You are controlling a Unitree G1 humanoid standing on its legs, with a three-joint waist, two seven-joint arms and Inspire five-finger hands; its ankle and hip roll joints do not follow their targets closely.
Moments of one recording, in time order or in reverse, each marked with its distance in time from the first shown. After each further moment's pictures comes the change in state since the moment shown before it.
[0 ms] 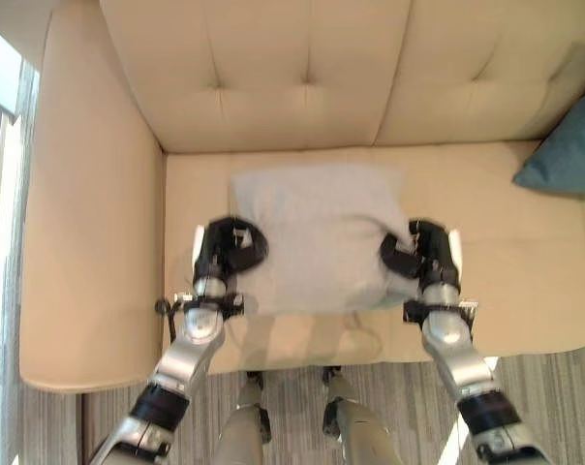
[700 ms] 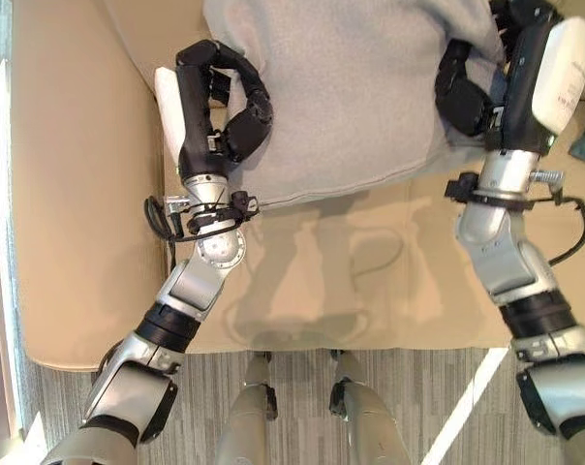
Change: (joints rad) left arm -0.364 0.033 -0.076 0.024 0.345 -0.075 0.322; right arm -0.459 -0.259 0.136 0.063 -0.476 0.001 -0.360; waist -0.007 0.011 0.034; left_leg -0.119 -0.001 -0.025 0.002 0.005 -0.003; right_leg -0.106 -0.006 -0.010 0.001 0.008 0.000
